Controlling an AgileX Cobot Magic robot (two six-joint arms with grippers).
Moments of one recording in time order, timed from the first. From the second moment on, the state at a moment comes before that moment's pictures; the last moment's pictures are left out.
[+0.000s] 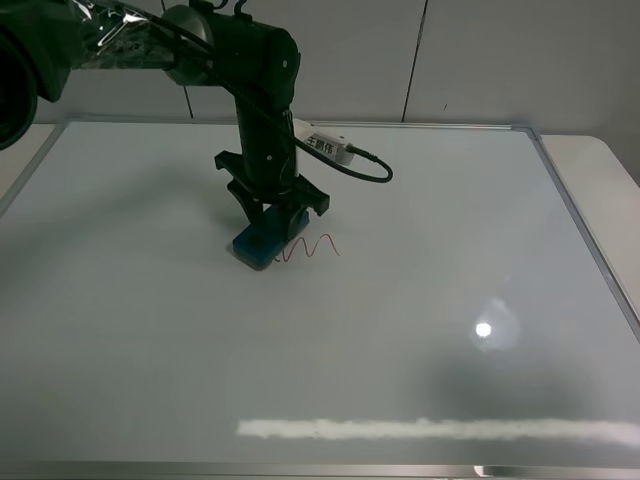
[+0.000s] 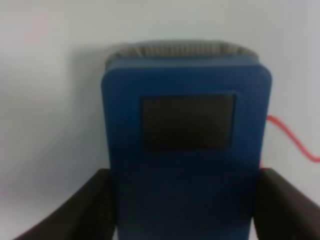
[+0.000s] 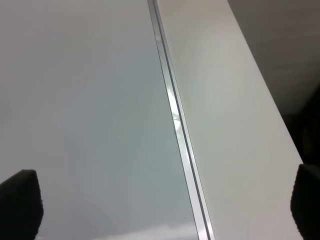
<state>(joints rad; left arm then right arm) -0.59 2.32 -1.83 -0.02 1.11 -0.03 0.01 0.00 -0.49 -0.15 1.06 0.07</state>
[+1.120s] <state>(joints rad) -0.74 2.41 -1.98 -0.13 1.17 0.00 0.01 0.00 -0.49 -0.15 1.06 0.07</state>
